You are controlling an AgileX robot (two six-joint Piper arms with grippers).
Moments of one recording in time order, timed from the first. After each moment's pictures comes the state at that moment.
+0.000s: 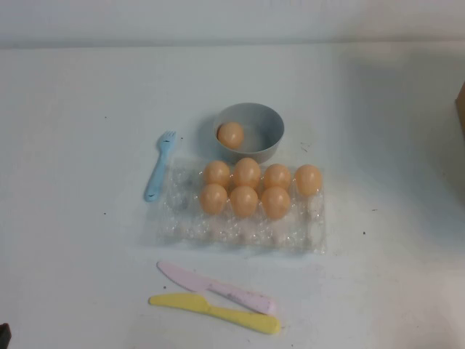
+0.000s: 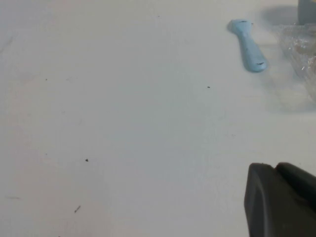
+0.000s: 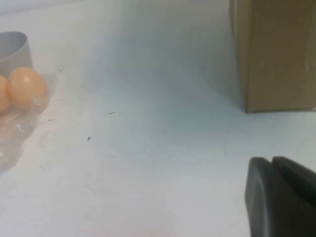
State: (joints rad) right arm -0.01 -0.01 0.03 0.16 0.37 0.05; left arm -0.10 -0.01 0.02 -0.08 0.37 0.07
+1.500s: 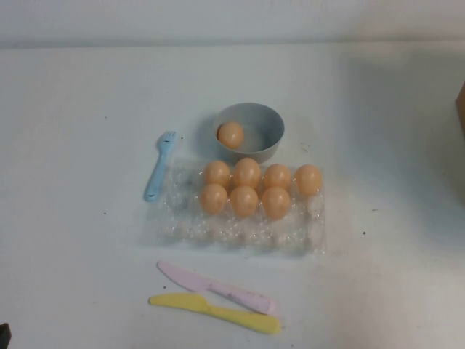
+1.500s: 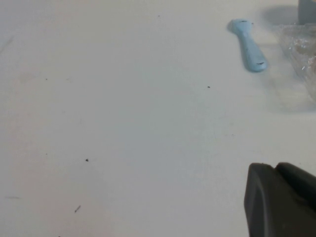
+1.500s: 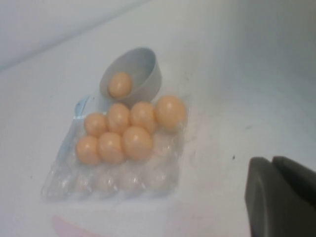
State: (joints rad) right arm -0.01 0.39 -0.38 0.67 0.60 -0.13; left arm -0.10 -0.01 0.02 -0.08 0.37 0.07
